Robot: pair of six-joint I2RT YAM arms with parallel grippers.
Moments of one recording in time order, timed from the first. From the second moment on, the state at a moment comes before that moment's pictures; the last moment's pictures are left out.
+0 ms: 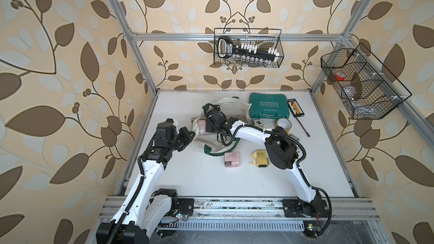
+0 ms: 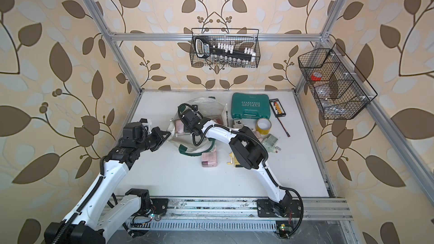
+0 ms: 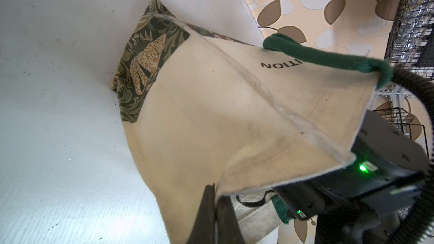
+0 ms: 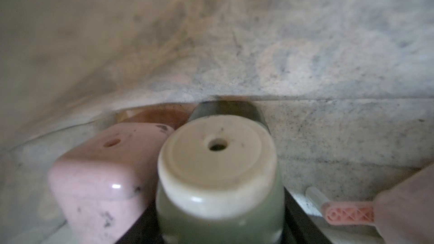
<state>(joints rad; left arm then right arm) -0.04 0.89 0.68 -0.43 0.43 -0.90 0.85 2.33 1.89 -0.41 0.28 0.74</state>
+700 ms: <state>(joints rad) -0.05 1.03 0.79 -0.45 0.41 -0.90 0.82 1.98 1.64 -0.37 0.22 0.69</state>
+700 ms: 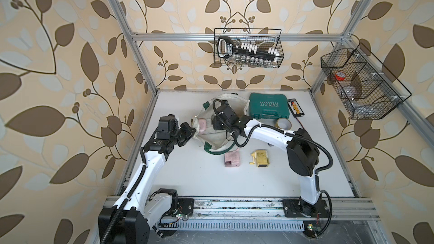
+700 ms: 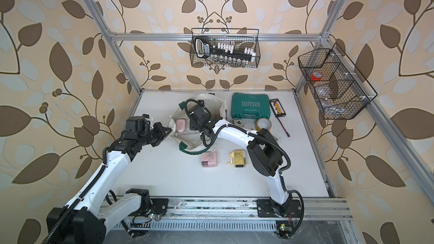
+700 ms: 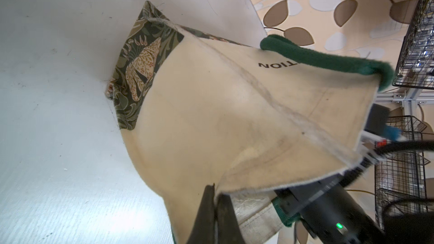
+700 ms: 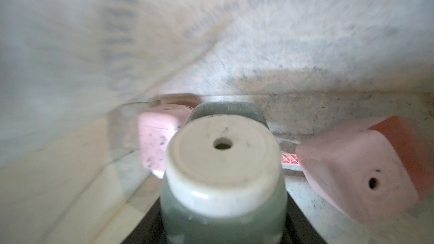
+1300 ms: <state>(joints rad) -0.03 1.32 1.06 -0.43 0.31 -0.89 0.64 1.69 1.45 -0.20 -0.16 0.79</state>
